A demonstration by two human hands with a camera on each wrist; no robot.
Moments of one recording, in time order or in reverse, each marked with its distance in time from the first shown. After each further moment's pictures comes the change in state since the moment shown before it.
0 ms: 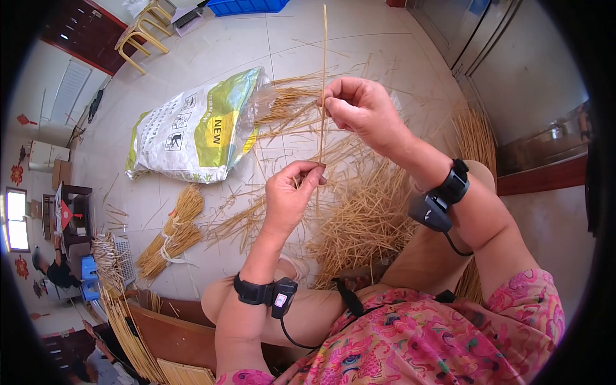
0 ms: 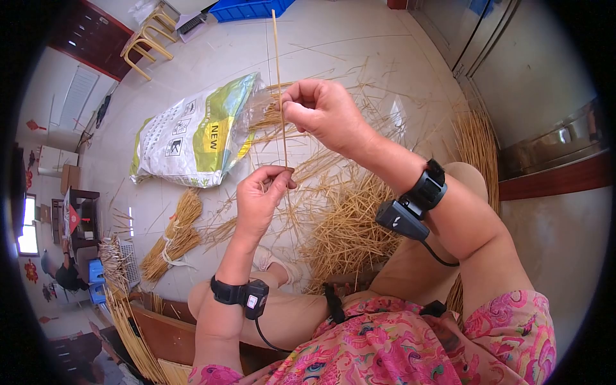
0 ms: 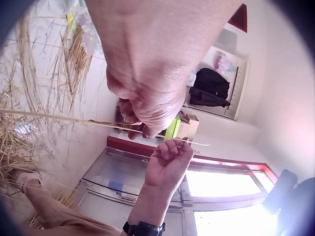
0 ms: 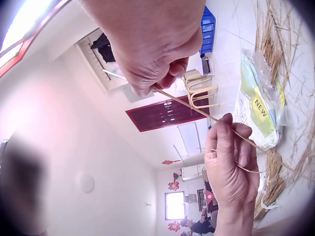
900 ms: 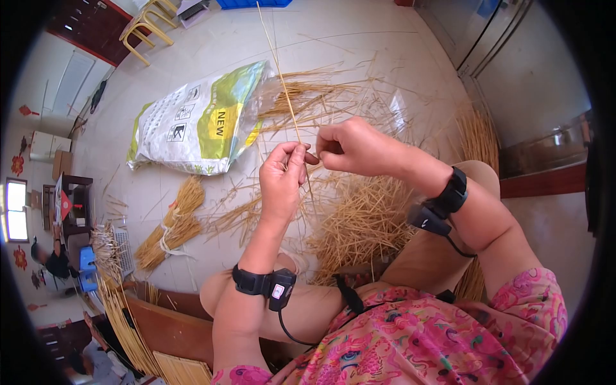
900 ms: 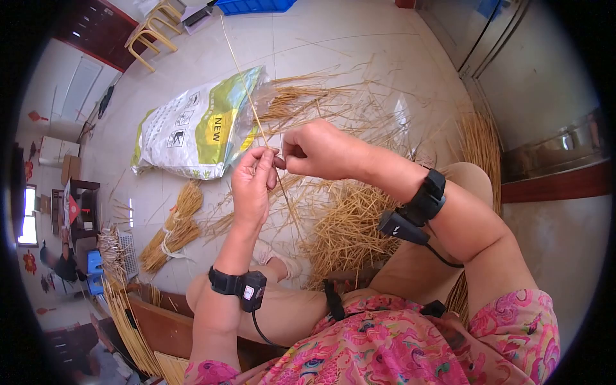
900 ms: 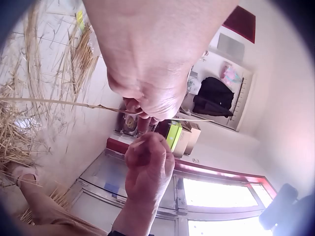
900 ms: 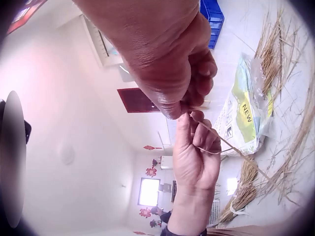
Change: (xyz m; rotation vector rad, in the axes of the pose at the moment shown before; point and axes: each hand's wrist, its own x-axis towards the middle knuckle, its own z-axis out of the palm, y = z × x) left_hand 0.009 -0.006 -0.007 -0.274 0.149 0.017; right_hand -0.017 0.013 0.012 -0.814 -0.390 0.007
